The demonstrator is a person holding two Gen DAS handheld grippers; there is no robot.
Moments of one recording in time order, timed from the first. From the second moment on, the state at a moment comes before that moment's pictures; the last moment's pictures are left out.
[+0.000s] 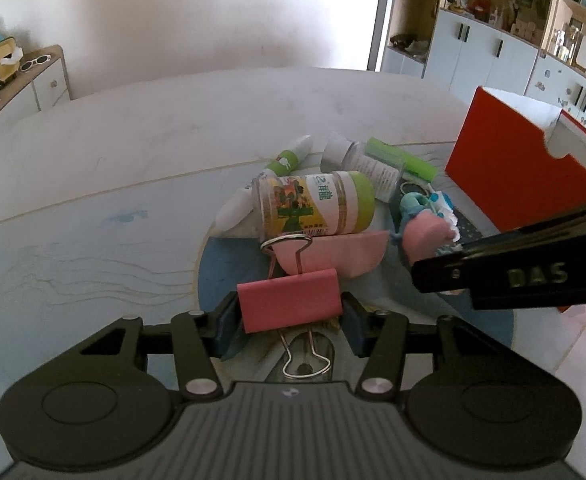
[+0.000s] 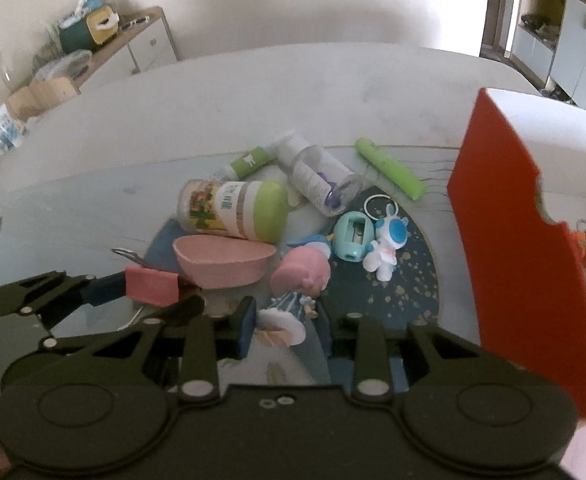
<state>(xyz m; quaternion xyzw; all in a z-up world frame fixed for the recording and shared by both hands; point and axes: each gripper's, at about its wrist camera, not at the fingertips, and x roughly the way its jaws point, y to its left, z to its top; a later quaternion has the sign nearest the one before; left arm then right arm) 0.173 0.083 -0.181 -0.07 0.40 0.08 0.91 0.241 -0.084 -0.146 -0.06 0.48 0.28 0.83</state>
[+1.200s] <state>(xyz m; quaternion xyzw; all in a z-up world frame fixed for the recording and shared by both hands) 0.159 0.016 -0.063 -0.07 0.33 0.01 0.94 0.233 -0.238 -0.057 0.01 0.40 0.29 0.87</state>
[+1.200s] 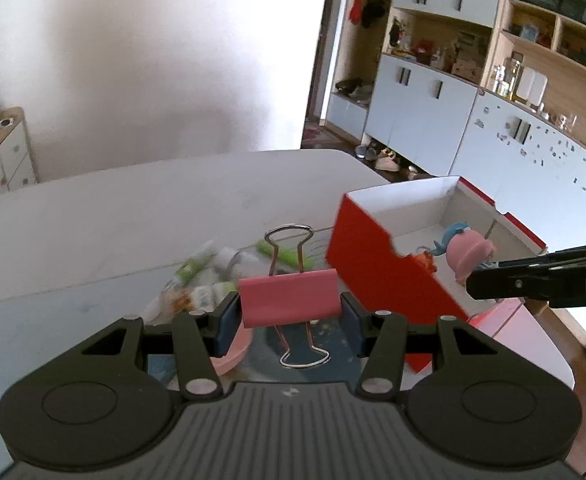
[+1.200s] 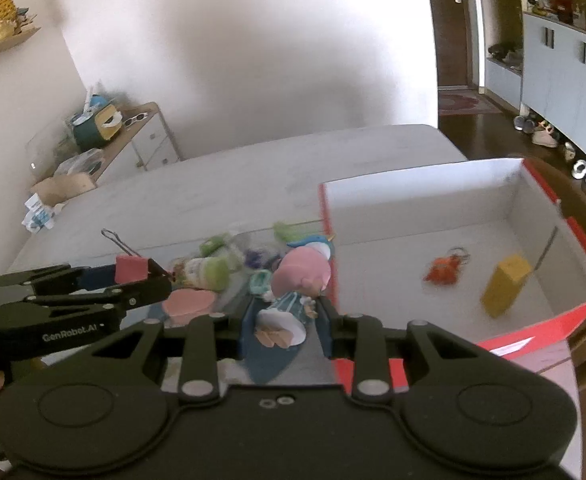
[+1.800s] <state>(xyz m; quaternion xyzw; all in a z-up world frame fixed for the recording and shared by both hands) 0.255 -0.089 -0.040 -0.05 0.34 -0.04 0.94 0.290 -0.312 -0.077 0.01 0.40 0.29 0.87</state>
